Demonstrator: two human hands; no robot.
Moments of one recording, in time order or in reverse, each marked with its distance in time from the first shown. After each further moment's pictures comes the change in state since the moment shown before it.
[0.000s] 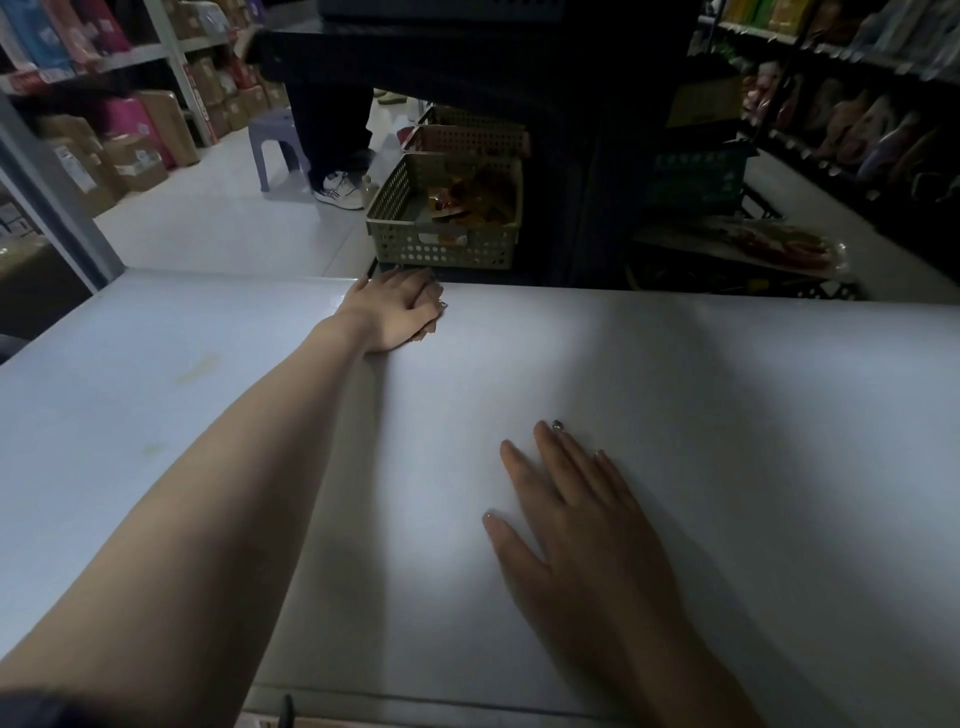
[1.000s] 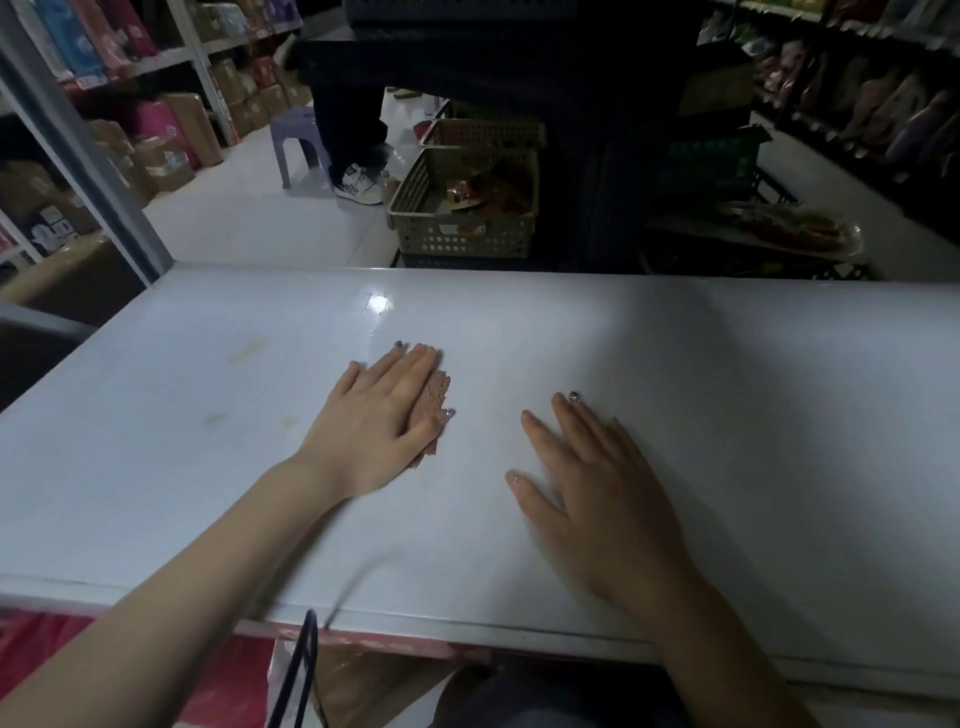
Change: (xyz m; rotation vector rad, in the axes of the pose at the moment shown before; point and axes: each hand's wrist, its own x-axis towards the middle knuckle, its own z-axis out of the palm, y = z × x) left_hand -0.159 0.011 0.012 0.061 0.021 0.080; right_hand -0.002 -0.001 -0.018 0.023 -0.125 -0.059
